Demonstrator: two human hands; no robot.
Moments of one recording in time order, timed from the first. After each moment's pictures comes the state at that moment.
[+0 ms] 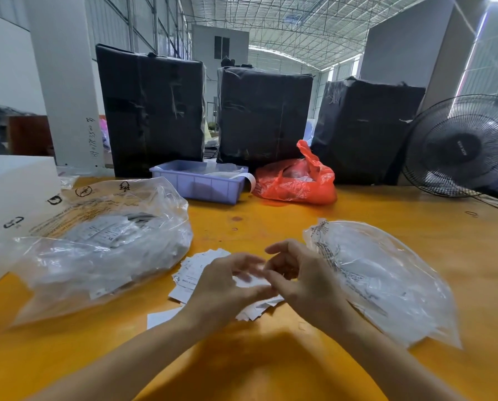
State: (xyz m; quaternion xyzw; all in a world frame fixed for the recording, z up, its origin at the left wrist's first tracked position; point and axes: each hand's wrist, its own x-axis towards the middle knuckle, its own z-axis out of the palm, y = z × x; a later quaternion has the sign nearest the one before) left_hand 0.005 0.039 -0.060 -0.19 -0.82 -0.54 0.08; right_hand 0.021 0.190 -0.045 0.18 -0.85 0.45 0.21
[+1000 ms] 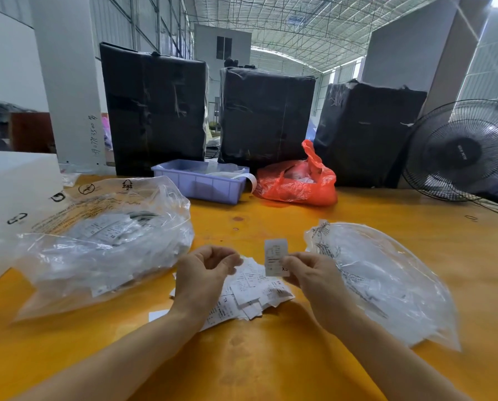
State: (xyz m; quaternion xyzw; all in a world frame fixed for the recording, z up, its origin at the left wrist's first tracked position) left_hand -0.009 0.029 -0.067 -0.05 -0.70 -0.69 0.17; right_hand 0.002 0.198 -0.054 0.01 -0.74 0.67 0.09
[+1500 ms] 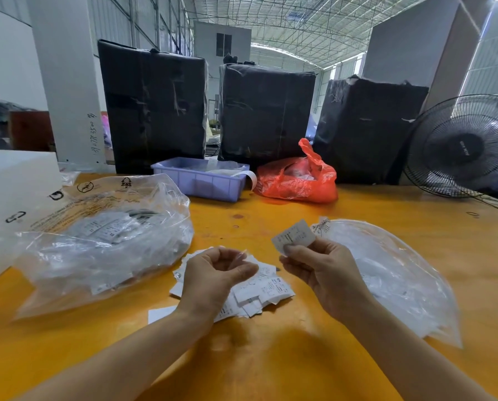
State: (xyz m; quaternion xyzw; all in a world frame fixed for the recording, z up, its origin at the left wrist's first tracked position) left_hand -0.001 0.038 -0.065 -0.05 -0.65 -0.75 0.09; right_hand 0.008 0.206 -0.035 0.02 -0.59 0.80 0.07
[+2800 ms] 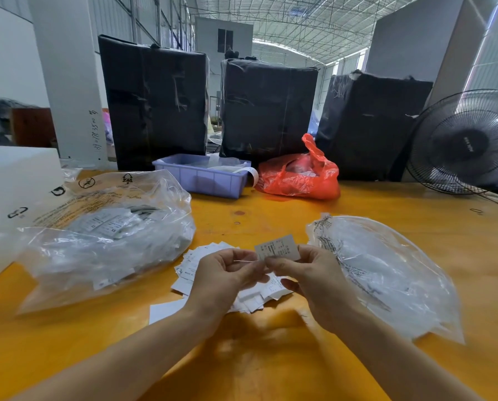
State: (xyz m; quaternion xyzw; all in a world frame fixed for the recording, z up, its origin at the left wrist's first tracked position) left_hand 0.006 0.043 -0.065 -0.10 -0.65 -0.76 0.01; right_hand 0.016 0.190 -0.047 0.03 -0.71 0.70 0.05
